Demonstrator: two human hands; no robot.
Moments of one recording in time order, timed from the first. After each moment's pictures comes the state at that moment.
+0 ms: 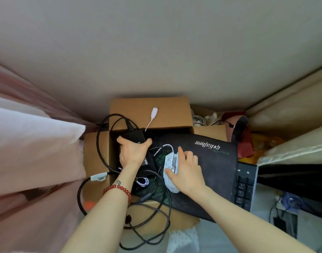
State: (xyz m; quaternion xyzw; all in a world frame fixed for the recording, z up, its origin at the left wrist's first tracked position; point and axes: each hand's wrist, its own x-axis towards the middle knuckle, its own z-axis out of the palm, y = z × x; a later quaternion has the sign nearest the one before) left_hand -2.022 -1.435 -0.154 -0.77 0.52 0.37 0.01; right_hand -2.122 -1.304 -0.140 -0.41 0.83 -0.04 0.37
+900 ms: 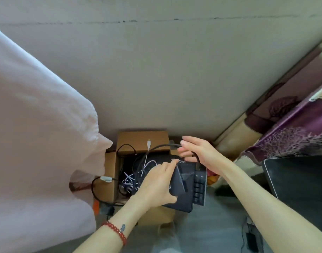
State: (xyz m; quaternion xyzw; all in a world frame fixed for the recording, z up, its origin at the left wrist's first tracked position) left_hand -2.036 -1.309 0.091 -0.26 0.92 0.31 0.03; right_hand -2.225 -1.273 0.137 -0.26 0.68 -0.38 0.57
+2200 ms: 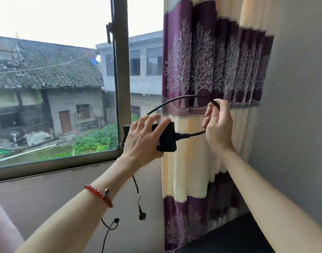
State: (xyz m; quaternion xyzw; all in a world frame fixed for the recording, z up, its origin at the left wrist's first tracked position) left_hand -2.212 -1.218 0.539 -0.08 0.89 -0.12 -0.43; right_hand -2.337 -1.067 0.573 -0.39 0.57 -0.67 -0.27
